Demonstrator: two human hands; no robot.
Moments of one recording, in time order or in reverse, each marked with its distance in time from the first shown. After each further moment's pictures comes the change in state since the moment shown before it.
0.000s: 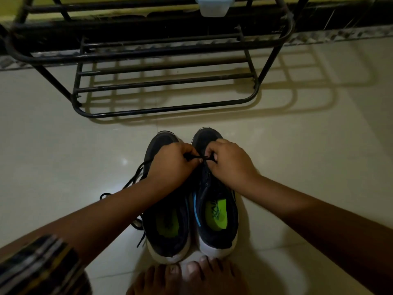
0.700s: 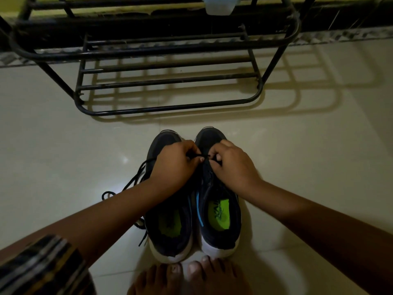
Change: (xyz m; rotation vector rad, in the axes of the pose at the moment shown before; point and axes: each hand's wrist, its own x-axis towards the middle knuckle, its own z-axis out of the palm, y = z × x) left_hand 0.000 -0.002 0.002 -0.037 0.031 -0.011; right_hand -0.003 0.007 0.011 0.037 0.065 -0.008
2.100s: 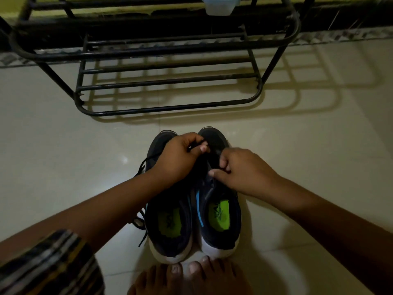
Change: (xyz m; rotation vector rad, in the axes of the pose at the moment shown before) left_hand 0.009 0.007 -0.001 -0.372 -0.072 0.026; right_hand -0.011 -0.008 -0.037 -0.079 -0.275 0.110
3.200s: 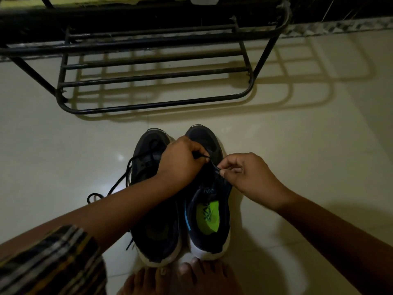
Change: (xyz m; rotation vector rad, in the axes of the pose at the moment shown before) left_hand 0.003 0.014 0.027 0.436 0.042 -0.013; right_hand -0.017 0.038 0.013 0.512 0.095 0.022
